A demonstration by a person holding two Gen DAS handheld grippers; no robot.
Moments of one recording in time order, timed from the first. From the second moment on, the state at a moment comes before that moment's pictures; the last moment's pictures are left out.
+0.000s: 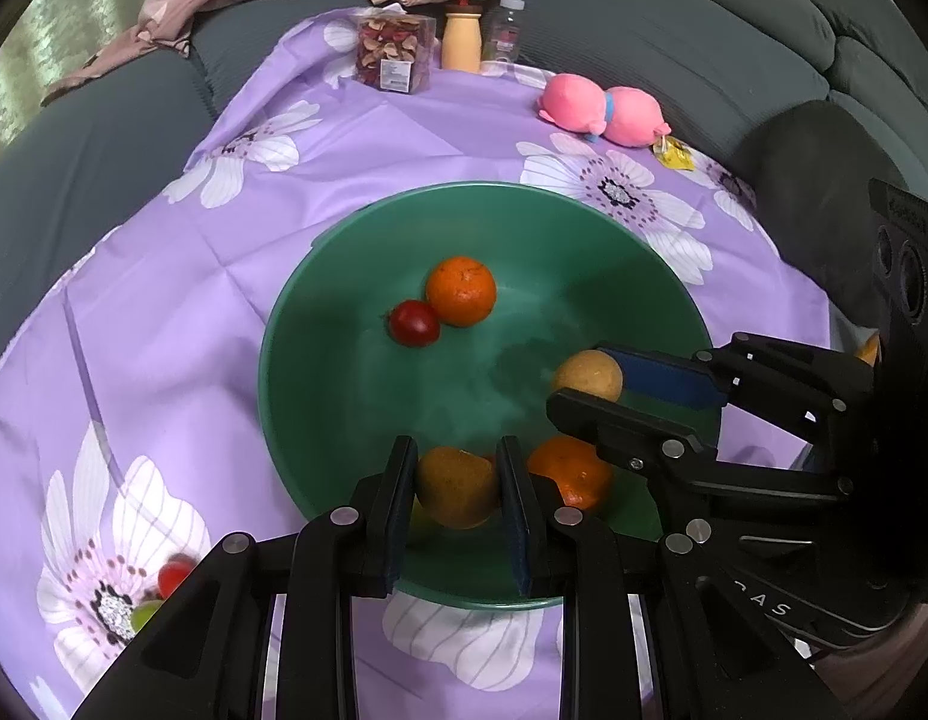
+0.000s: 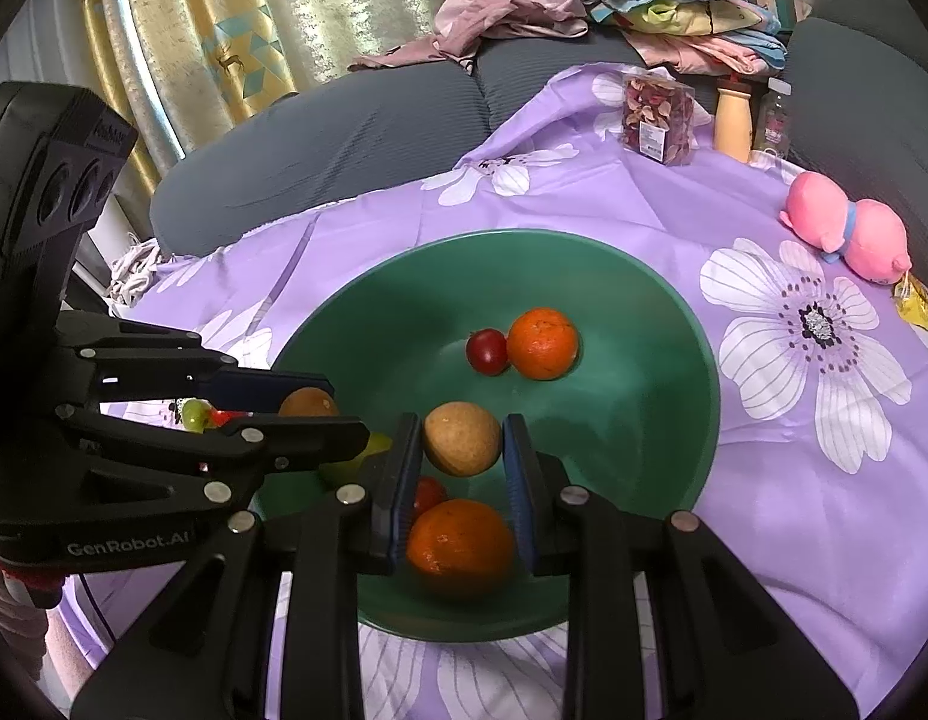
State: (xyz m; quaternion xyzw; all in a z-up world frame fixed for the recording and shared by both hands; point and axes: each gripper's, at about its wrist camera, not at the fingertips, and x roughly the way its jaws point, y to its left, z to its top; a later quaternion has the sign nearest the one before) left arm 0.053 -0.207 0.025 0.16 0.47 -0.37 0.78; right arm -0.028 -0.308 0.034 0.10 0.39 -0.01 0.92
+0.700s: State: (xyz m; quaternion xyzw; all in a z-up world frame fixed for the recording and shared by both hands) left arm 0.055 -0.204 0.025 0.18 0.47 -0.35 0.79; right arm -0.032 -0.309 0.036 0.09 0.39 -0.02 0.92
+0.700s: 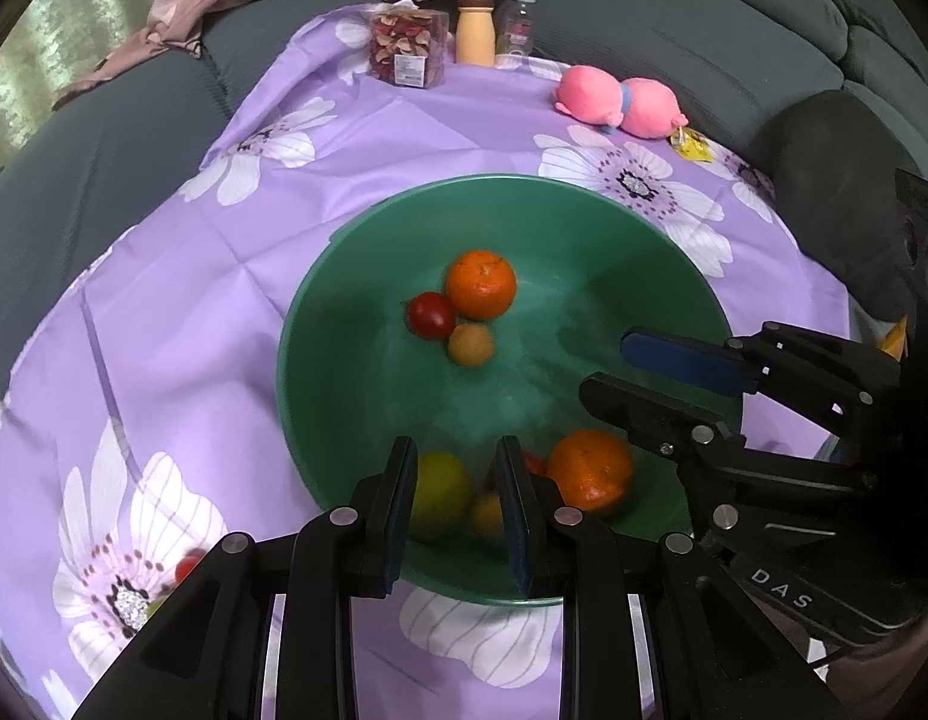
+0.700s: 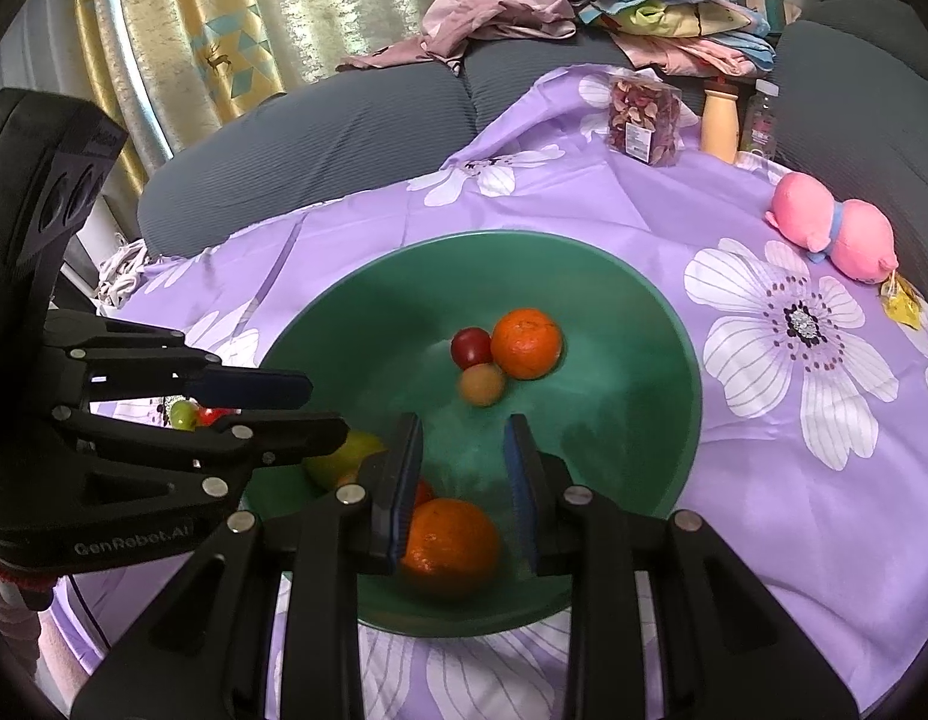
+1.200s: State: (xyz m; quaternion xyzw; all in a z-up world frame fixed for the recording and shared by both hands) left arm 0.041 -0.153 0.042 0.14 0.47 -0.31 0.81; right arm -0.054 -0.303 0.053 0.10 0.38 -0.04 0.92
